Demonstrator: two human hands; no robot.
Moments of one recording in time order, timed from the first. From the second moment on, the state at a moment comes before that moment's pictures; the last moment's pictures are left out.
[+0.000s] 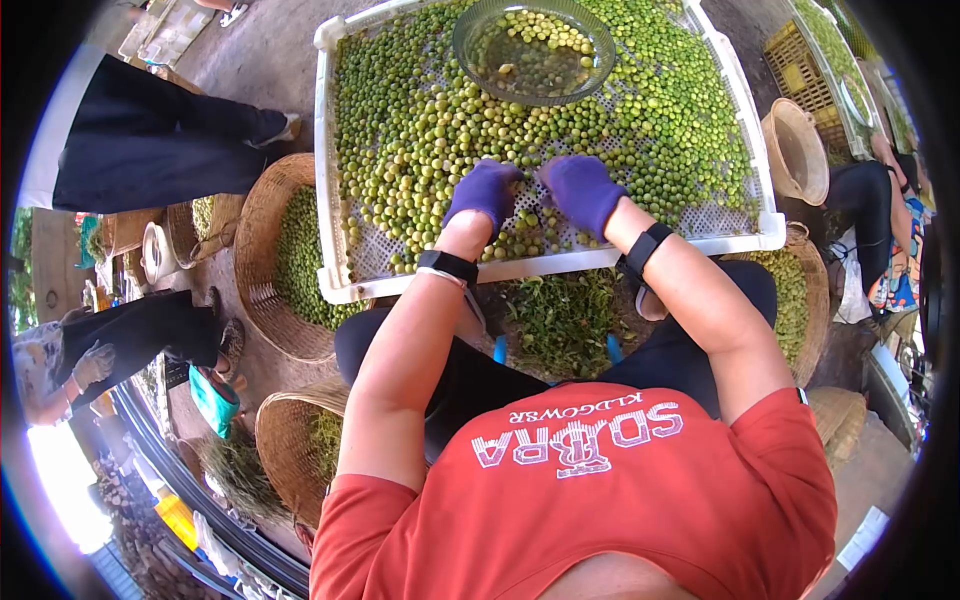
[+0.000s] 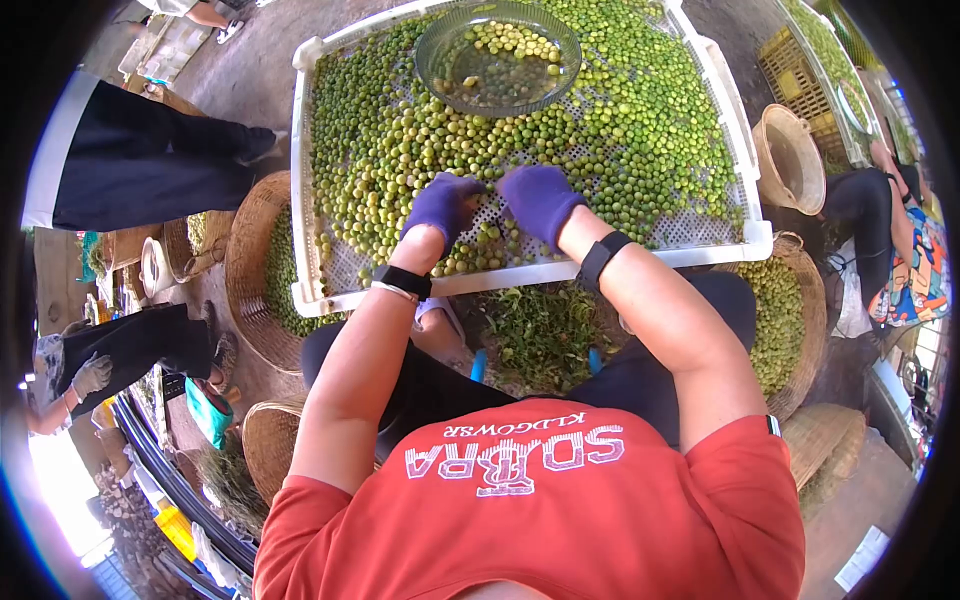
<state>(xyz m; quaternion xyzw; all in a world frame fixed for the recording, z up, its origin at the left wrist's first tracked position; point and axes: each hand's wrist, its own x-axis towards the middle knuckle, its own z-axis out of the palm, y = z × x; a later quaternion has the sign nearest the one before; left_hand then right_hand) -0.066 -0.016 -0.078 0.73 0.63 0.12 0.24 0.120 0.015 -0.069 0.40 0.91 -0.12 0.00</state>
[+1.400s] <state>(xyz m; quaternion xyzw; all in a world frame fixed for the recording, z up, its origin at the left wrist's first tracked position) -0.056 -0.057 -0.055 0.71 0.63 -0.12 0.28 0.116 -0.004 -0.039 0.33 0.91 -0.26 -0.05</state>
